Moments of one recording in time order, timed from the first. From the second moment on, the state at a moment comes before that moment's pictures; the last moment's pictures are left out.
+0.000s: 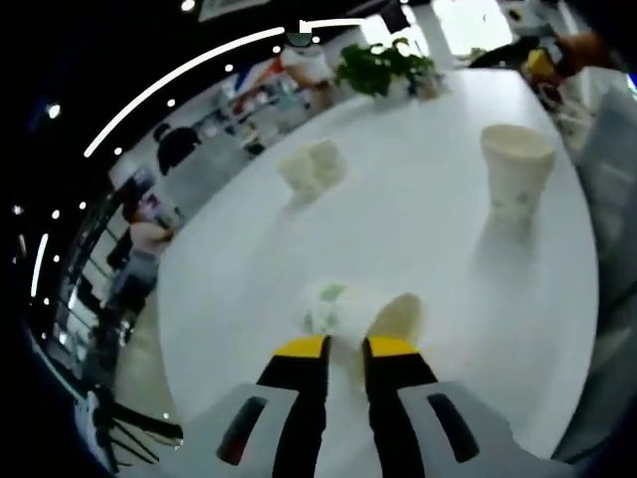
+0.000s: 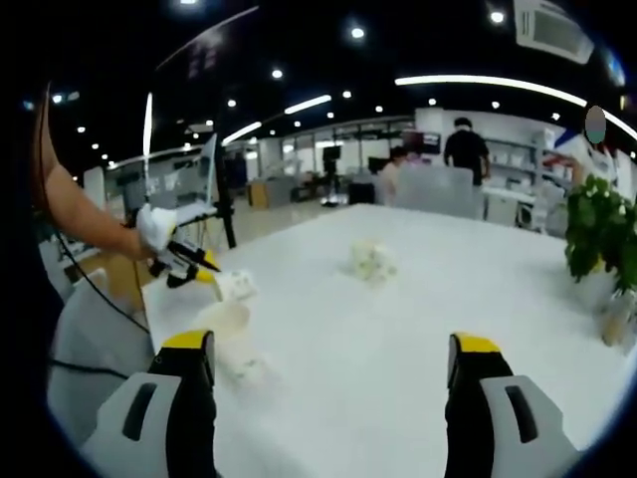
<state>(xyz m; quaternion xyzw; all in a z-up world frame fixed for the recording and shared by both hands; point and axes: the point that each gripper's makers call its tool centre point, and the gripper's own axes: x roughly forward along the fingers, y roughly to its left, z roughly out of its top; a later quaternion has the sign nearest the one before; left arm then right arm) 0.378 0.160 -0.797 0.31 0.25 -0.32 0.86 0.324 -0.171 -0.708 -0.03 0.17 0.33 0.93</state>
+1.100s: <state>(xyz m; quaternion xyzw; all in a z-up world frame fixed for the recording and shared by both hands) 0.385 0.157 -0.775 0.35 0.36 -0.40 0.77 0.322 -0.165 -0.715 -0.05 0.18 0.34 0.92</state>
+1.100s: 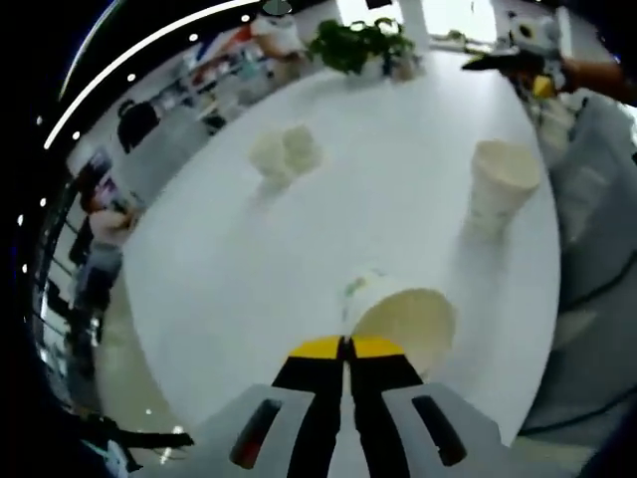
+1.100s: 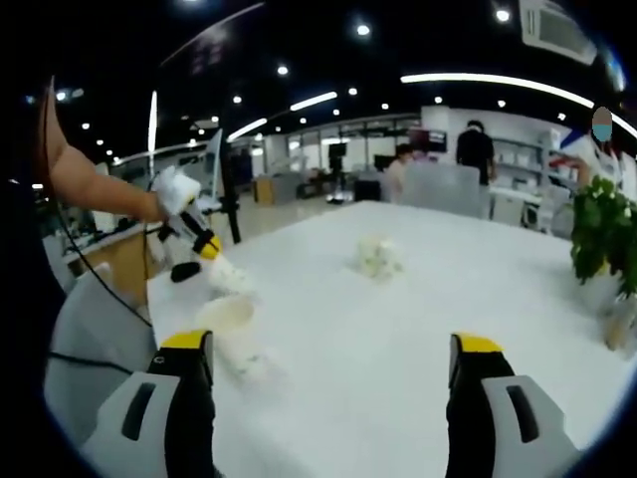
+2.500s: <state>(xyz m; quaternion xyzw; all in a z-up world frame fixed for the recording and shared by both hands) 0.397 0.163 -0.637 0.41 0.59 -0.45 0.54 0.321 -0.171 -0.718 -0.05 0.19 0.35 0.92</state>
